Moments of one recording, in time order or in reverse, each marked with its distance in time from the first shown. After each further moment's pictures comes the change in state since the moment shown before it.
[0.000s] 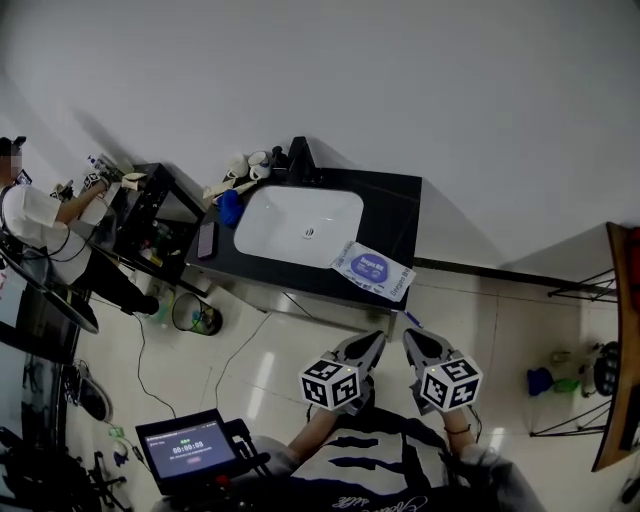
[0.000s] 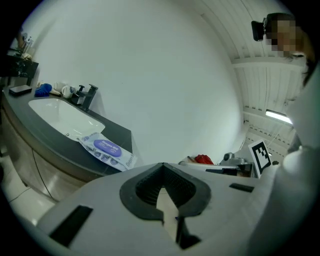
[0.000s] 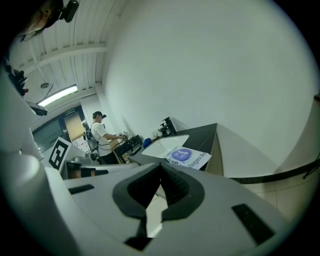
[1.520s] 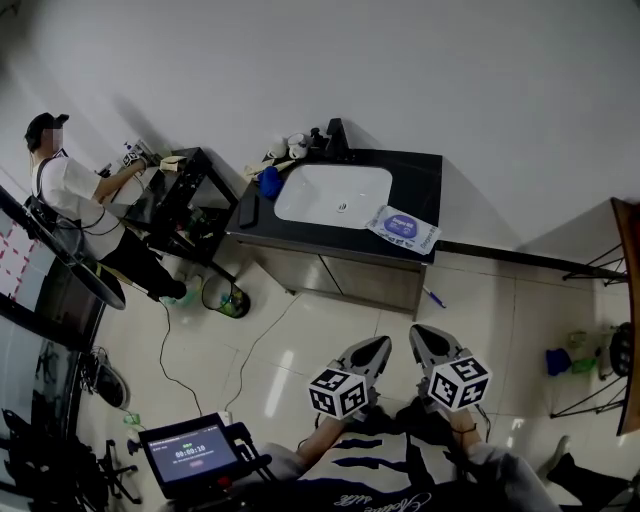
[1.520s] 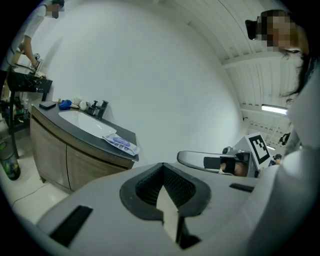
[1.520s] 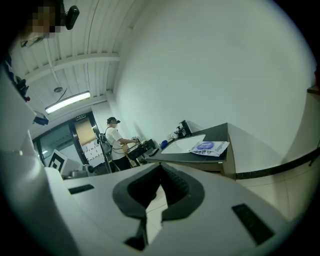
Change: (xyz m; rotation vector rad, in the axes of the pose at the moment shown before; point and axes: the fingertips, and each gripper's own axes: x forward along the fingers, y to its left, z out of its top) left arm -0.162 -0.060 -0.075 0.069 -0.055 0.059; right arm -0.083 0.138 -0.067 0.008 -0.103 0.070
